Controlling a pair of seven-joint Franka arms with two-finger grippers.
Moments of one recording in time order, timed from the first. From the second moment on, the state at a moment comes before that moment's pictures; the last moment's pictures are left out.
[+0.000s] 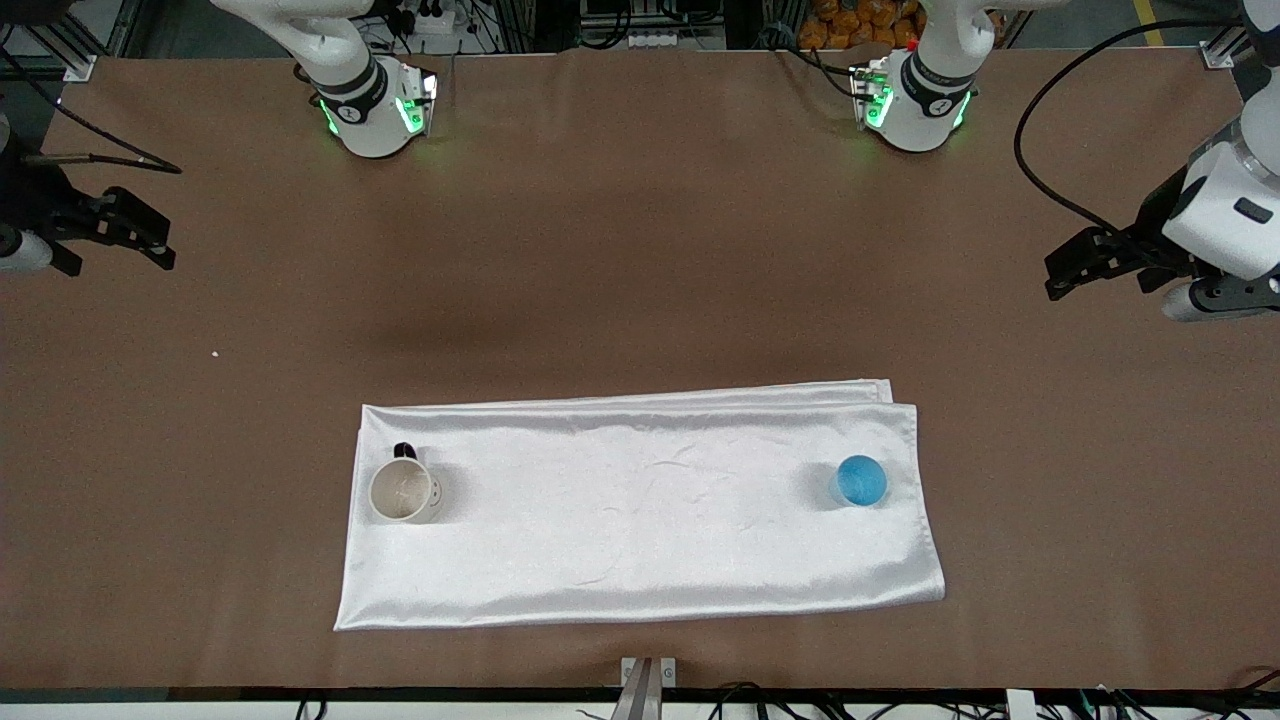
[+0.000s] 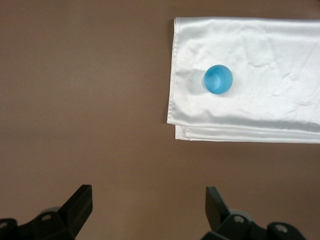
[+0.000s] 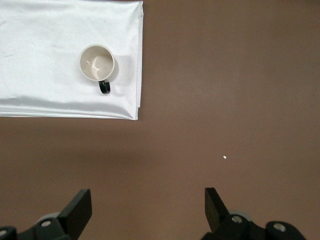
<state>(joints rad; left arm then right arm) -0.08 0.10 -0.08 -1.44 0.02 1.56 -0.23 -0.06 -0.07 0.07 -1.65 -0.02 1.63 -0.07</state>
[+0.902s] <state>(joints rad) -0.10 0.35 -0.08 -1.45 0.02 1.76 -0.23 -0.06 0.01 0.07 -1.70 0.01 1.64 -0.07</state>
